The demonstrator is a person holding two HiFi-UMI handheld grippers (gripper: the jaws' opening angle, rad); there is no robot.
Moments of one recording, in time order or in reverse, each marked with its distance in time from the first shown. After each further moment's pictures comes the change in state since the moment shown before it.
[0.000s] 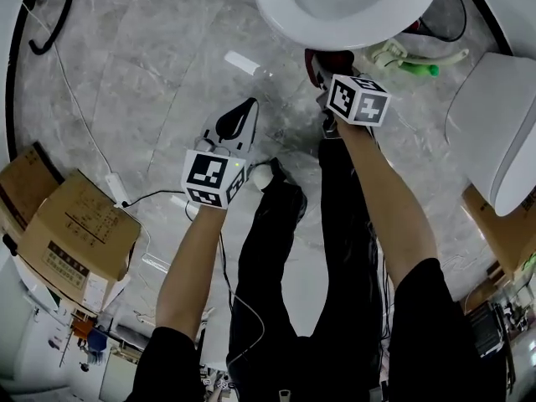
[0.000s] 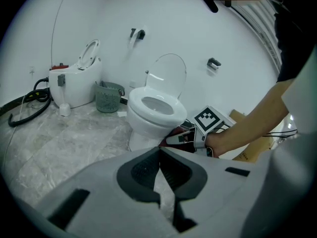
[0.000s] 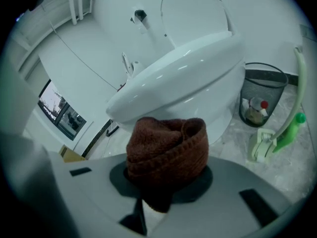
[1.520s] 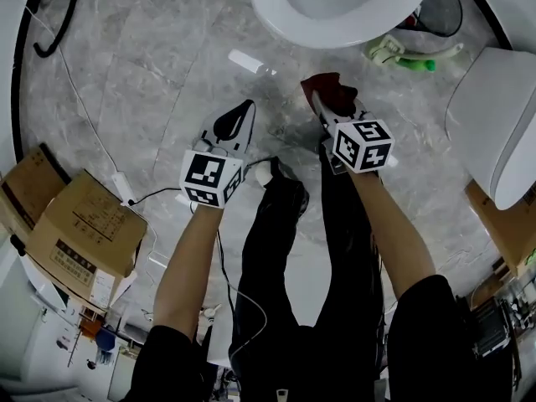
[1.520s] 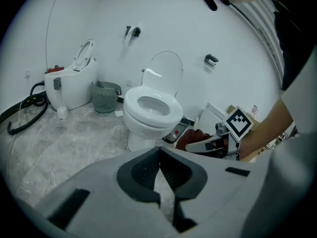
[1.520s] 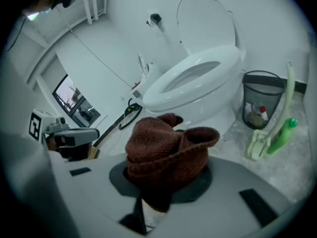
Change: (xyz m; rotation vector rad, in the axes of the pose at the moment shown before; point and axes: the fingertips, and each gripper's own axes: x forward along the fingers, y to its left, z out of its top) left arm -0.015 -0.007 0.011 0.034 0.048 -0.012; right arm -0.079 0.039 -0.037 -0.094 0.010 0.105
